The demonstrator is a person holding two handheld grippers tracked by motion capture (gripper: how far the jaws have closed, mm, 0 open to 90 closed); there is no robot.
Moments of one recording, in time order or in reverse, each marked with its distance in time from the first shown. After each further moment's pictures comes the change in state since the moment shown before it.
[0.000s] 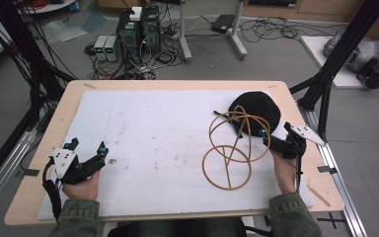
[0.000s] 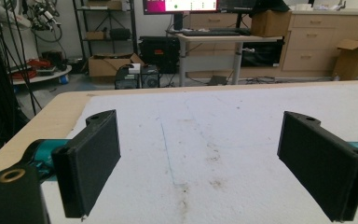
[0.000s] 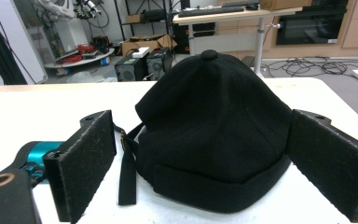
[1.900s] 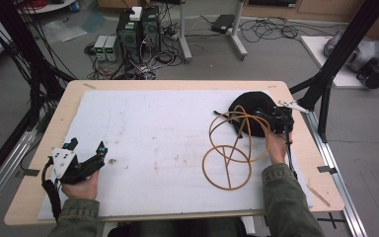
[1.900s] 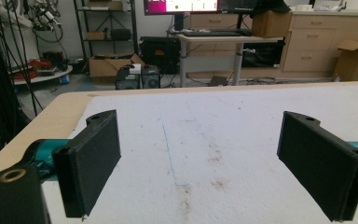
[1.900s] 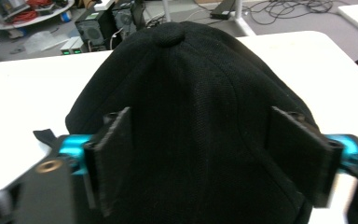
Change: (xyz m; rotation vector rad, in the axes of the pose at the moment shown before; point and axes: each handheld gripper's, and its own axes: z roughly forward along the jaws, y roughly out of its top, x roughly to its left) left arm 0.001 0.000 0.000 0.001 0.001 0.000; right arm -0.015 0.020 0.089 0.227 -0.116 0.059
